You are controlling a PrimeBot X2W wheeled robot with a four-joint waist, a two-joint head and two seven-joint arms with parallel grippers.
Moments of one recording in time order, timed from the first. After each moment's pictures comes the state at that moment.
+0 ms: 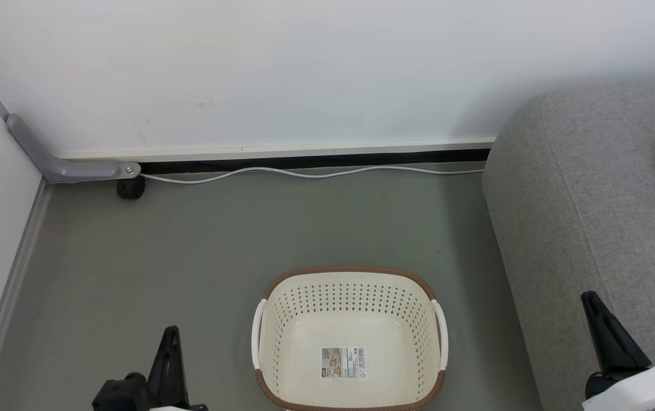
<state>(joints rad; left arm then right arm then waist) 0.11 0.04 -0.15 0.17 -0.26 0.19 -0.24 -0.01 -0.35 0.22 0.24 0.61 0.13 -0.25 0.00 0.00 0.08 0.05</state>
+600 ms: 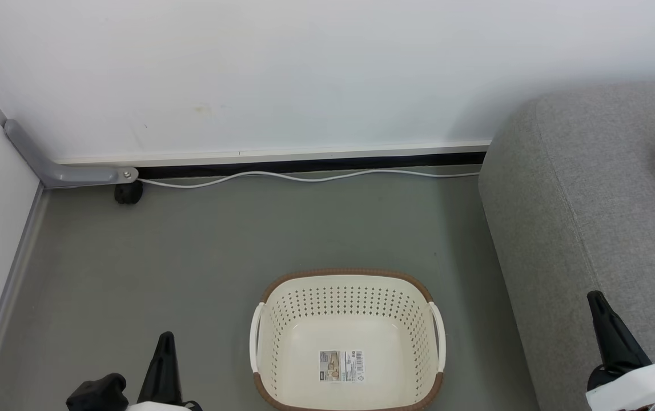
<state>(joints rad) 0.10 0.05 -0.14 0.19 -0.48 0.14 -0.20 -0.01 -0.31 0.17 0.25 0.76 0.13 -0.19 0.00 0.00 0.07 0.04</state>
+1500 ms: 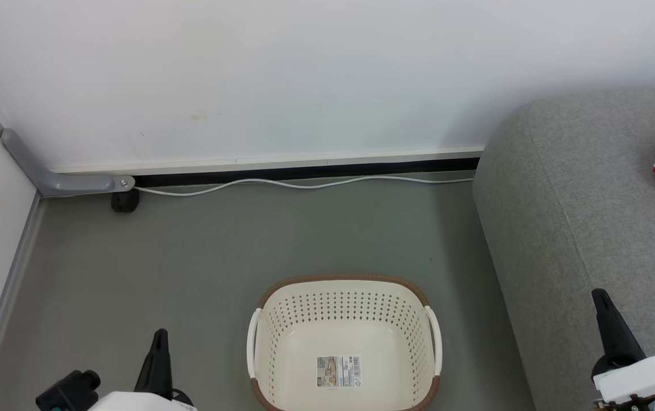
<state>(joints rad) 0.07 0.06 -0.10 0.21 -0.80 0.07 -0.14 -0.02 -0.24 0.10 0.25 0.99 0.13 -0.12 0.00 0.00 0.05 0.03</state>
